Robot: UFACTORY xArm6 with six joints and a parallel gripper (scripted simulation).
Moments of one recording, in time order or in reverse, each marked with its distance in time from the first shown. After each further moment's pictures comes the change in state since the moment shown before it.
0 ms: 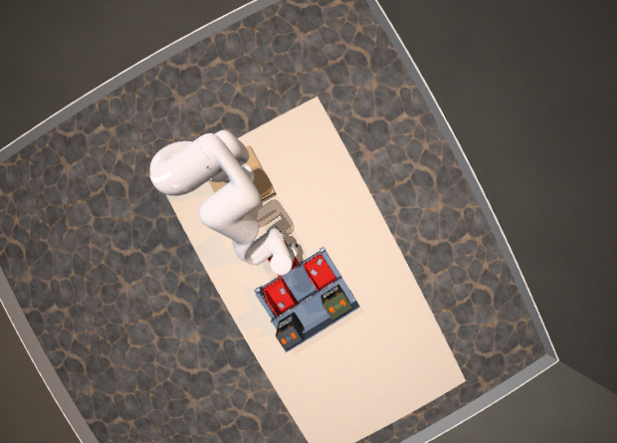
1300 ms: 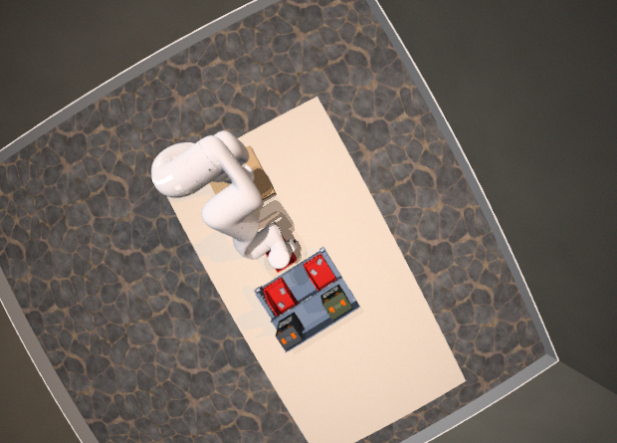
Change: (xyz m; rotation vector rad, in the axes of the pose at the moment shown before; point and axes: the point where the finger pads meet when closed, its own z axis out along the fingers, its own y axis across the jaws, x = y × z) arm 0.017 0.000 0.022 0.000 -0.004 0.000
